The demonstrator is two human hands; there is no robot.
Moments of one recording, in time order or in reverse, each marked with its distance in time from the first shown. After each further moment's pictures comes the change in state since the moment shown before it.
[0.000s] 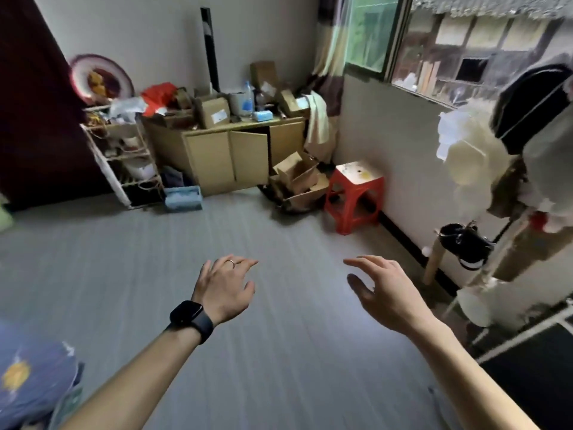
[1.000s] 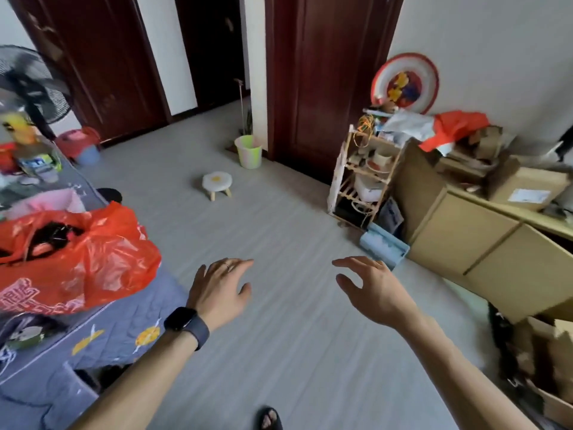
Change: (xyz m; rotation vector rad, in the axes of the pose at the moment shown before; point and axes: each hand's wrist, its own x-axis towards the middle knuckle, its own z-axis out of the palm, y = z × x) left_hand 0.211 -0.590 -0.024 -0.015 0.229 -0.960; right_hand 0.660 -0.504 0.351 0.027 -0.531 -0.936
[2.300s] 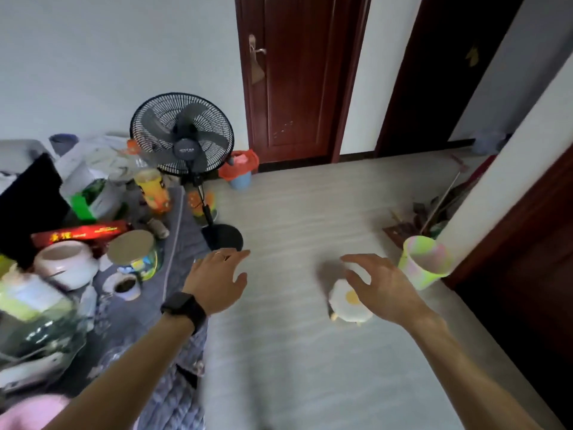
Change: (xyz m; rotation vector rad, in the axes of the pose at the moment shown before) left_hand 0.727 -0.678 -0.149 0.028 0.047 -0.710; right_hand 1.120 -0.382 0.142 0.070 -0.282 -0.533
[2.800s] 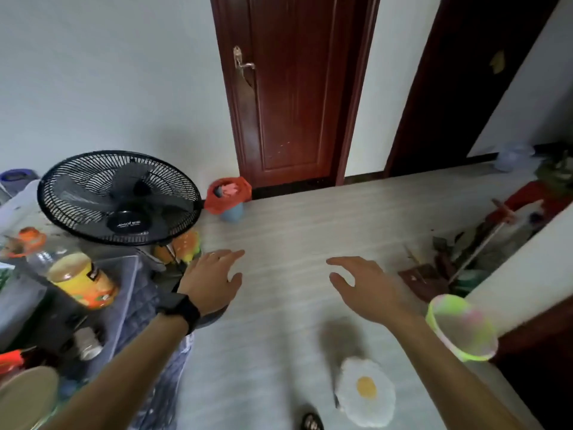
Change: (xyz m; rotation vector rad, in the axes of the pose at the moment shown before) left_hand 0.408 -0.014 -0.022 0.047 0.006 -0.007; right_hand 0.411 0.079 -0.013 0.053 -0.060 -0.013
